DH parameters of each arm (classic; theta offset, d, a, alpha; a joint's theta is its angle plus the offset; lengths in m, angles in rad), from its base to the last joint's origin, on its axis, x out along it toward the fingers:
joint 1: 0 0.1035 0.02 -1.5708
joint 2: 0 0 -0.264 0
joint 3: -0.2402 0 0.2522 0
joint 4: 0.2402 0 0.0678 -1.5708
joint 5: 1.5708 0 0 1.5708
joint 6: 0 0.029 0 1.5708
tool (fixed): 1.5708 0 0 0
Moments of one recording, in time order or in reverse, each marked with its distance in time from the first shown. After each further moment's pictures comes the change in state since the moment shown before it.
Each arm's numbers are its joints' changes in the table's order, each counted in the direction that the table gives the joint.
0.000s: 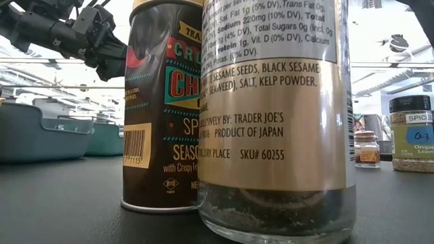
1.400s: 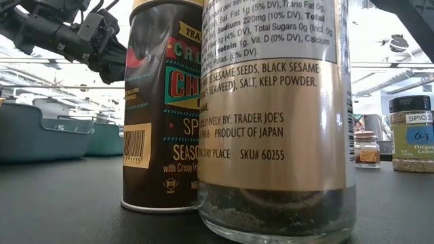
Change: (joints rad) left arm 0.001 0.064 0.001 -0.039 -0.005 0.019; right arm 0.017 0.148 0.000 -0.011 0.024 -0.115
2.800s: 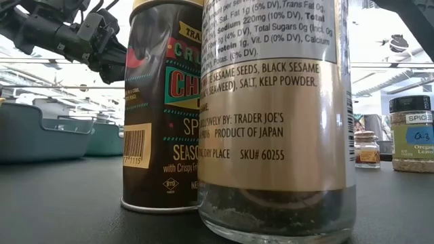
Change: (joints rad) left arm 0.000 0.000 0.000 0.000 0.001 0.004; right arm 0.021 -0.006 -0.230 0.167 0.081 -0.057
